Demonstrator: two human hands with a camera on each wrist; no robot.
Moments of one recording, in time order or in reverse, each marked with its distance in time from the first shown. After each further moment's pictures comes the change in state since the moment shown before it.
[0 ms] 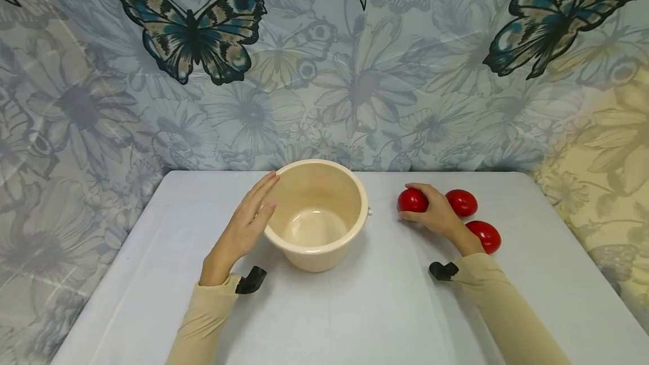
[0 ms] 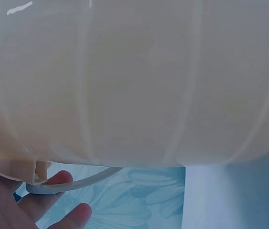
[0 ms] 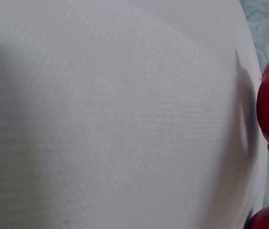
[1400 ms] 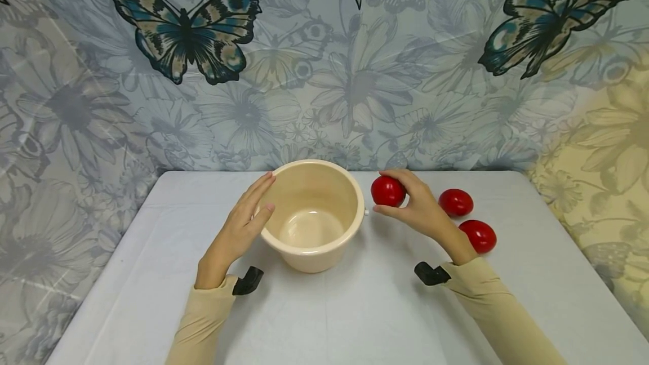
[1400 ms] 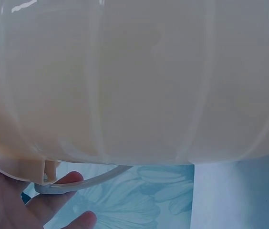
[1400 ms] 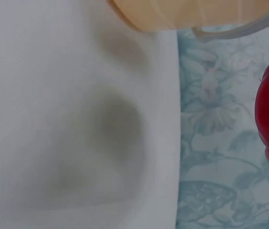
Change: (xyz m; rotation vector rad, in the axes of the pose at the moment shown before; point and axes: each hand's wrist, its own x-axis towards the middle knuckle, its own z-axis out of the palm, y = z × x) left_hand 0.000 0.001 -0.001 0.020 0.005 0.014; right_hand -0.017 -0.084 -0.006 0.045 0.155 -0.377
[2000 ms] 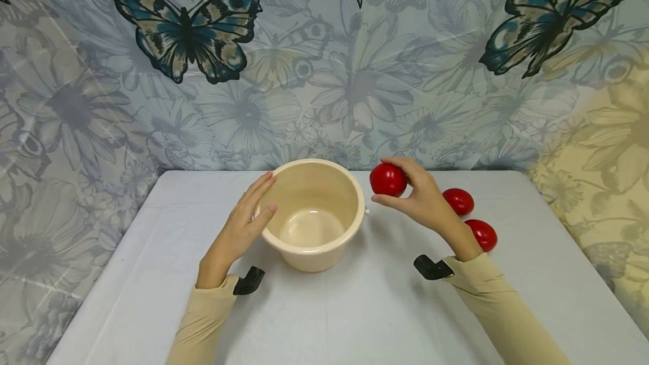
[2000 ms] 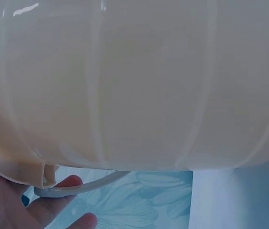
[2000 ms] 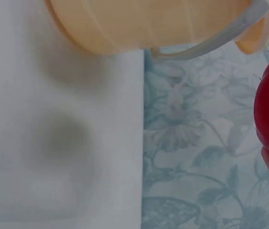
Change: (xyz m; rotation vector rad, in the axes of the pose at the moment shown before) left_hand 0.000 0.001 0.001 -0.014 0.005 0.002; right_hand 0.010 -0.026 -0.014 0.062 0.048 -0.053
